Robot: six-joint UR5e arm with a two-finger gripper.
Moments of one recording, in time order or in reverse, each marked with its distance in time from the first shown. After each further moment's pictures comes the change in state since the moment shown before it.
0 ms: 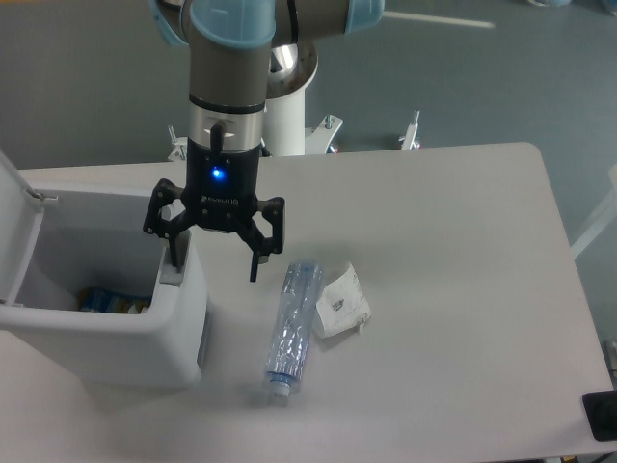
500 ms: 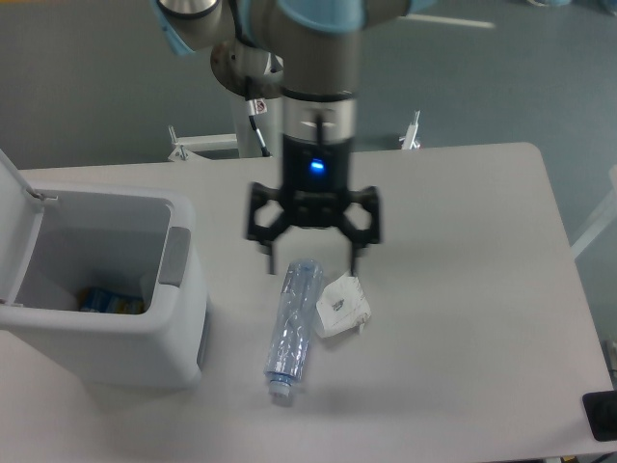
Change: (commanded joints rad) arm 0.271 -0.099 -0.001 0.012 0.011 0.224
